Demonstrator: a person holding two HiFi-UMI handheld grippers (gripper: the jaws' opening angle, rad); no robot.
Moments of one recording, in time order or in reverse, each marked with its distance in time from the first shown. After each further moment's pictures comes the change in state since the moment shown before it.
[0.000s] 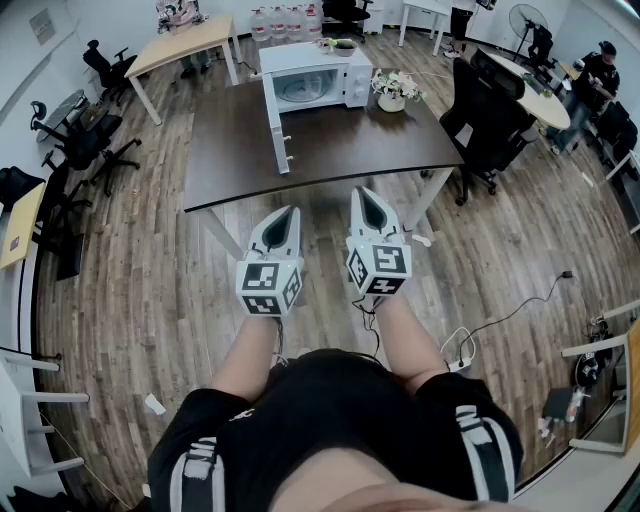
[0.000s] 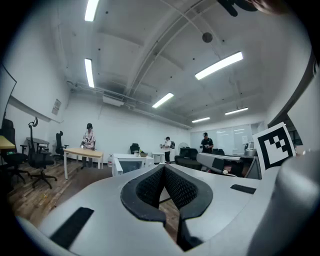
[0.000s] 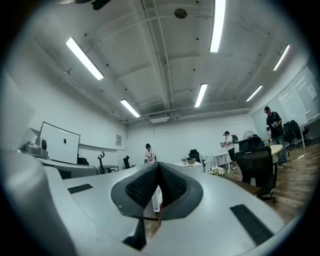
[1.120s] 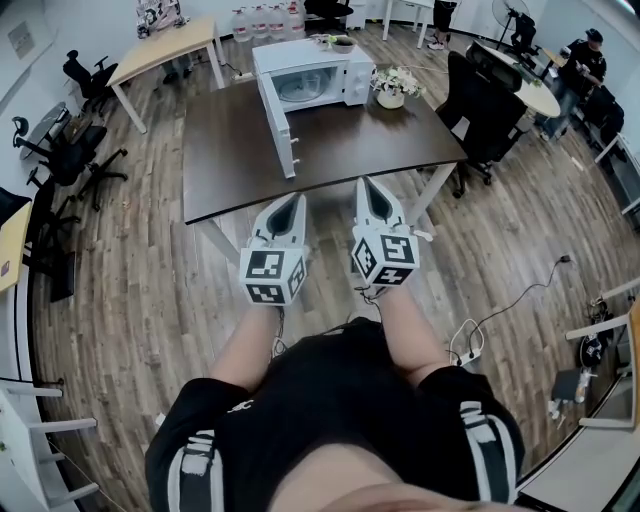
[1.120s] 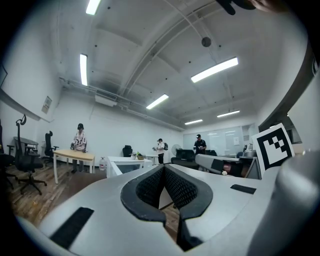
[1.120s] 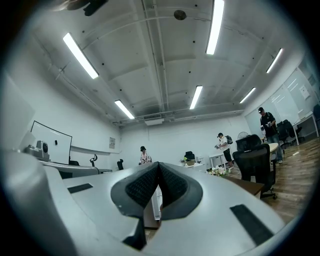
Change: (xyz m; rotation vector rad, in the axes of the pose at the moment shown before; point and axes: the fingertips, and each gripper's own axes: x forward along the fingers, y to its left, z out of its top) left arm 0.034 0.078 -0.001 0.020 -0.028 -0.102; right arm 0.067 0.034 -0.018 0.022 -0.037 -0.073
